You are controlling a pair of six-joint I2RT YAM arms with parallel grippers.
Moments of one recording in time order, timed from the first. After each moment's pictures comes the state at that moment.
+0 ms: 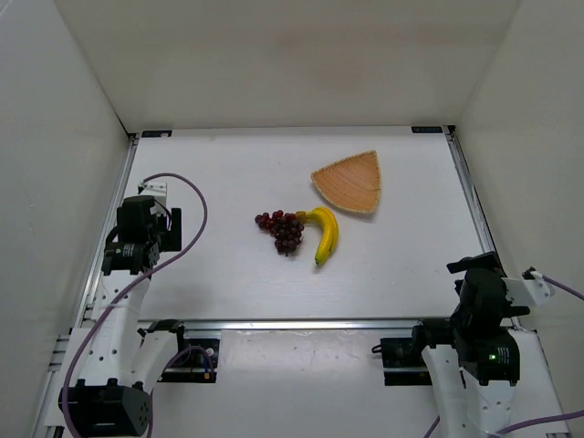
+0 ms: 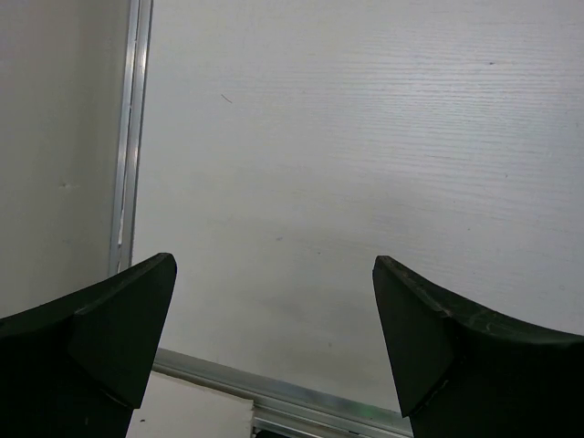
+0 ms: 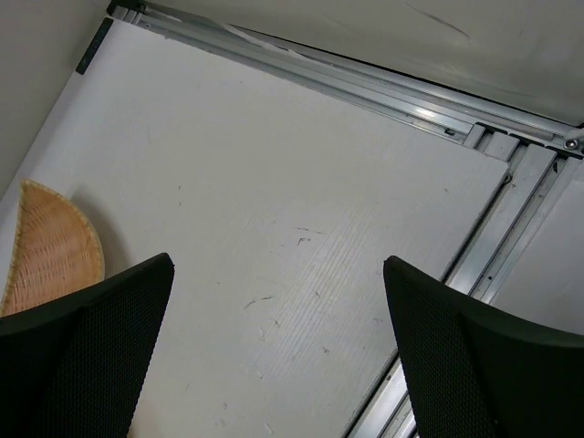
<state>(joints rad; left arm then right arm) 0.01 0.85 0.86 -0.75 -0.27 0.13 0.04 0.16 0.71 -1.06 0.67 0.83</state>
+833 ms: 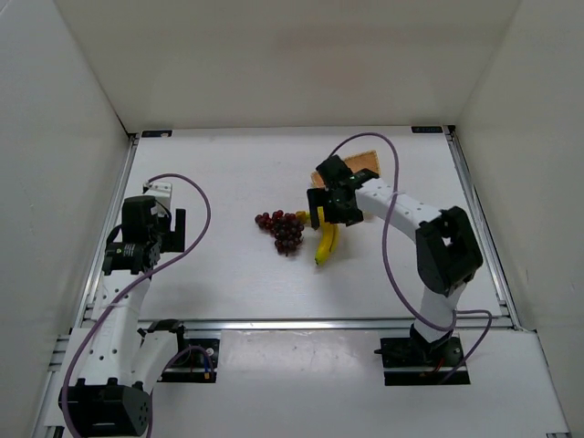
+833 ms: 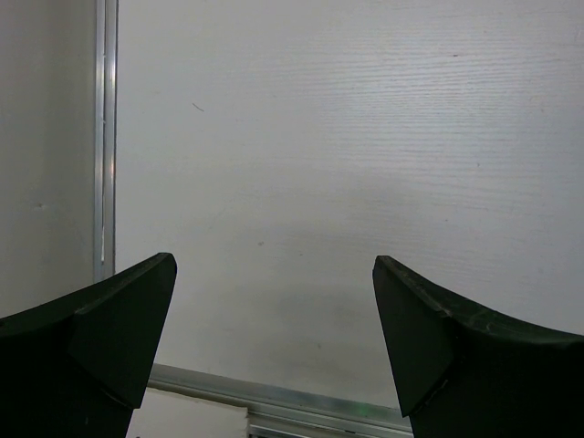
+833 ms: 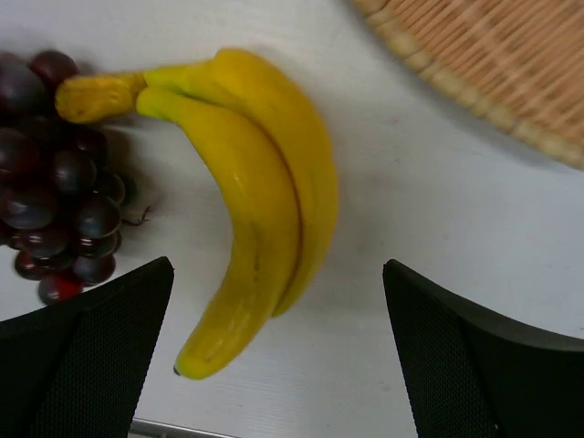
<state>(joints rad) 0.02 0.85 0.86 -0.74 -0.20 0.15 0.60 1.79 1.40 -0.74 0.08 0.39</state>
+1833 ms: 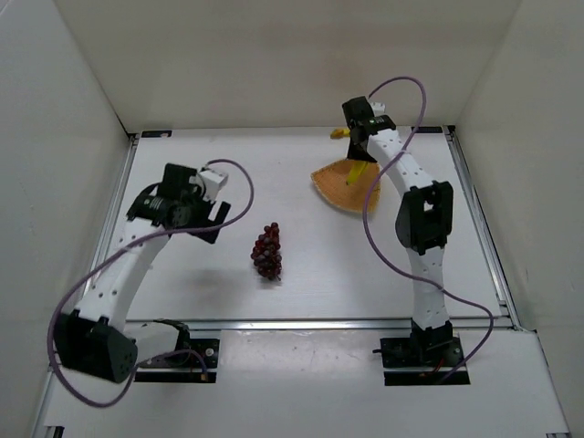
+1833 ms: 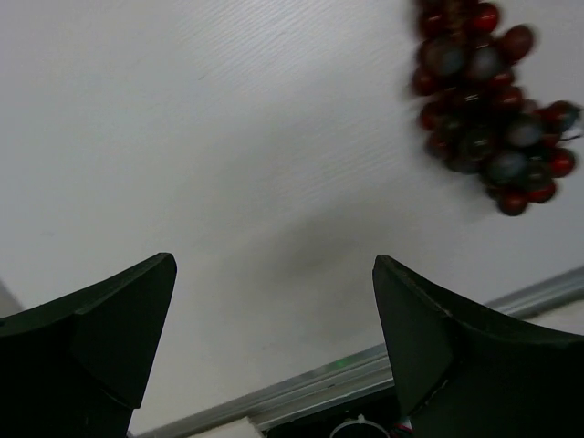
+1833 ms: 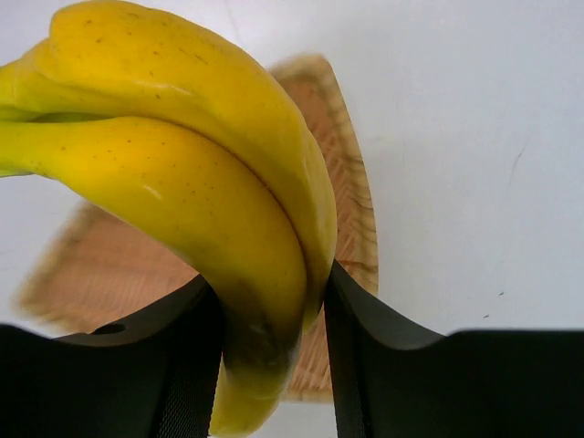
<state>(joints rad) -0.23 1.16 1.11 -0.90 0.00 0.26 0.37 2.23 2.17 -0.90 0.44 0.44</state>
